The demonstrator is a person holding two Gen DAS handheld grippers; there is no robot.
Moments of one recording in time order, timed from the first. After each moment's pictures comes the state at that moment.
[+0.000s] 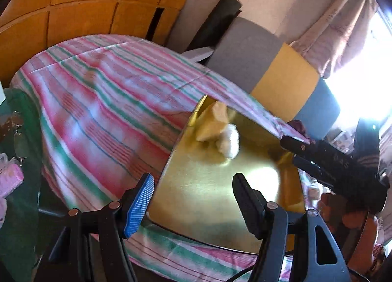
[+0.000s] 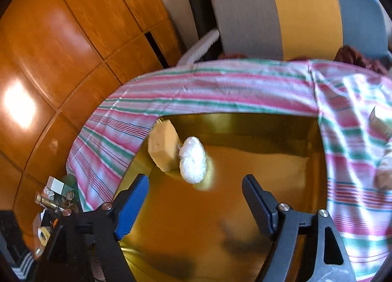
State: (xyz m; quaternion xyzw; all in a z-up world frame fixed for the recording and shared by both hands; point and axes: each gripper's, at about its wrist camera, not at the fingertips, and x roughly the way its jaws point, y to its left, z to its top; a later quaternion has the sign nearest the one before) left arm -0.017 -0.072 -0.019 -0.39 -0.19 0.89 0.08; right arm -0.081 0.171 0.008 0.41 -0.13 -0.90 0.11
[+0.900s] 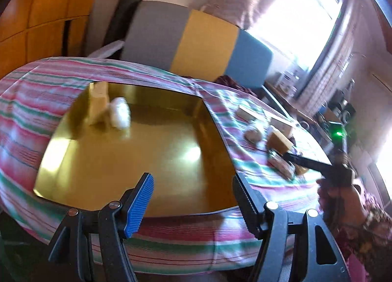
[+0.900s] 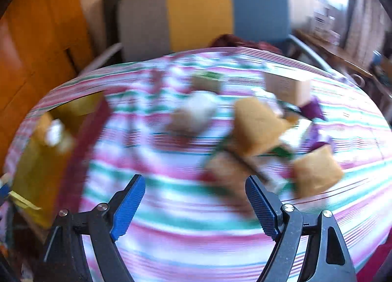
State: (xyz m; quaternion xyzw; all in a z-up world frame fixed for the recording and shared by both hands) left arm 0.035 0.050 -0.007 -0.39 -0.07 0.87 0.29; right arm 0.055 0.424 -0.028 0.43 -0.09 -0.89 -0.14
